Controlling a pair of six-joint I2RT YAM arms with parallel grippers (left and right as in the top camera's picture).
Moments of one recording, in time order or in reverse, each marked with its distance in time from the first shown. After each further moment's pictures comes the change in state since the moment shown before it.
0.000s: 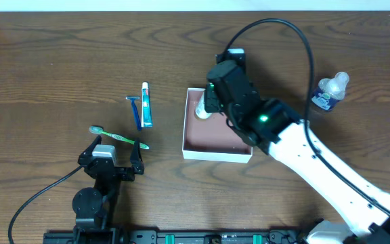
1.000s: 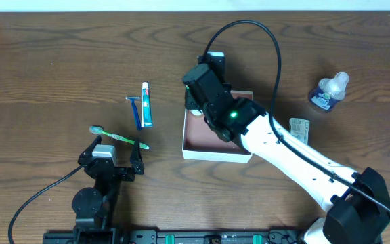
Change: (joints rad) left arm 0.000 0.000 0.000 0.000 0.000 0.000; right arm 0.060 0.146 0.001 0.171 0.039 0.081
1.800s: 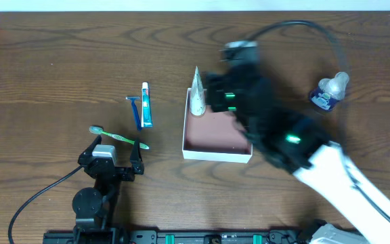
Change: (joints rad) left arm 0.000 0.000 0.000 0.000 0.000 0.000; right arm -0.046 -0.351 0.024 -0.170 0.001 -0.153
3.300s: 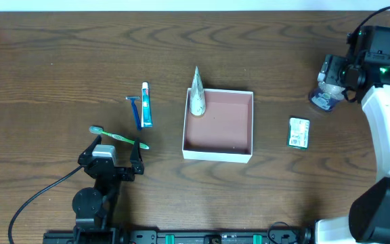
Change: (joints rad) left arm 0.000 0.000 0.000 0.000 0.000 0.000; right arm -0.879 0.297 0.008 -0.113 -0.268 -0.403
